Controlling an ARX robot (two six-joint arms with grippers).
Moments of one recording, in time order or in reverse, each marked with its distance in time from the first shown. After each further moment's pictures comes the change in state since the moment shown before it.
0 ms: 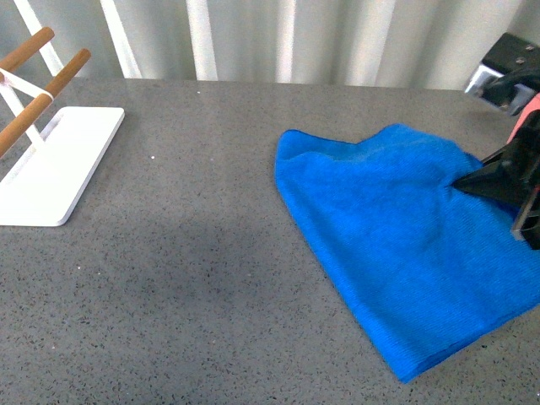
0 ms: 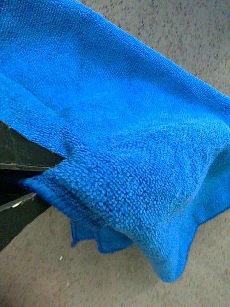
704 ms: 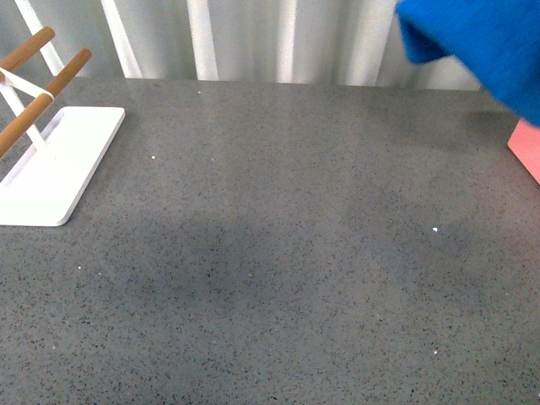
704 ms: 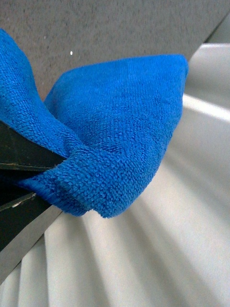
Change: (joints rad) left arm 0.000 0.000 0.000 0.000 0.000 0.000; right arm -0.259 -0.082 0.663 -0.318 0.047 -0.018
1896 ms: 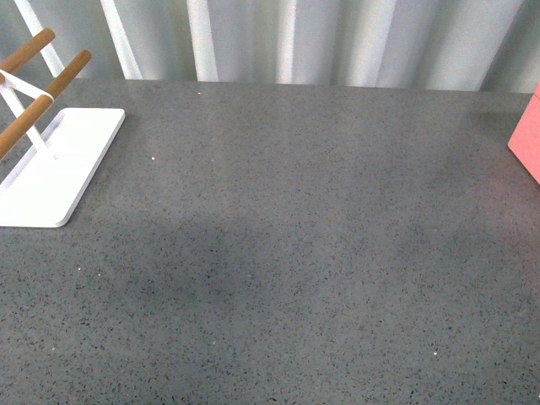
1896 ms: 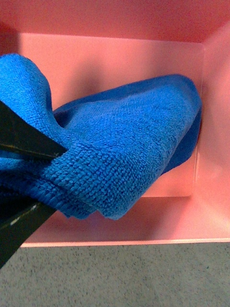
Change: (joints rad) left arm 0.000 0.000 0.000 0.000 0.000 0.000; right arm -0.329 0.280 -0.002 -0.154 0.133 0.229
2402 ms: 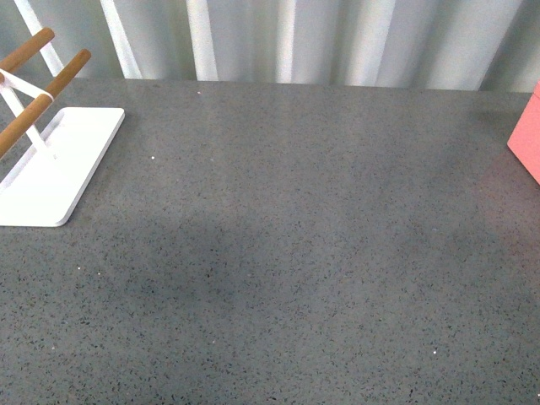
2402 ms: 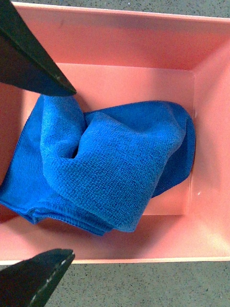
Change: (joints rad) left arm 0.000 0.000 0.000 0.000 0.000 0.000; right arm -0.004 0.012 0.062 -0.088 -0.066 -0.012
